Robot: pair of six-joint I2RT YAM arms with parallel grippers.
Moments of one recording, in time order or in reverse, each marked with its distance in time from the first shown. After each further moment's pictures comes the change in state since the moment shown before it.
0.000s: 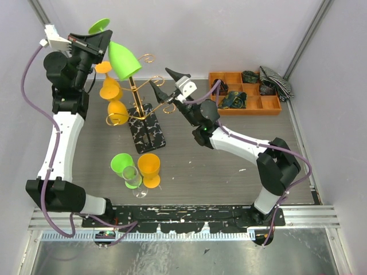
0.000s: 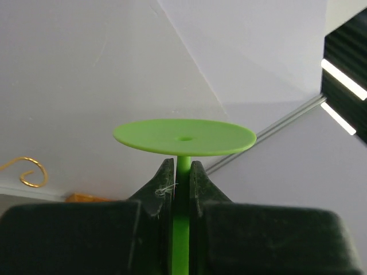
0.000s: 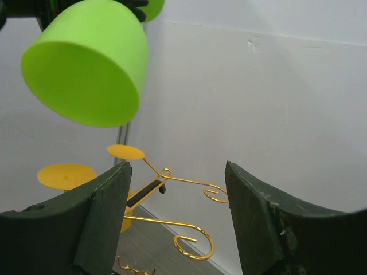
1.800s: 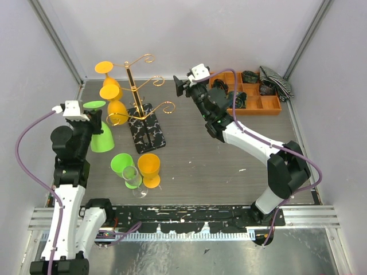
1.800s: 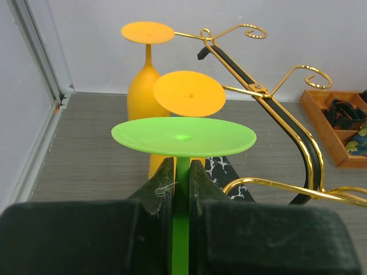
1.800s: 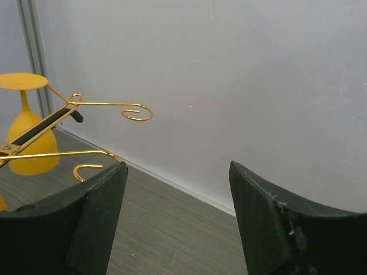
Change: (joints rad) left arm 0.066 -0.734 -0.787 -0.254 -0.135 1.024; right arm -0.146 -0.084 -0.013 -0.352 0.179 0.042
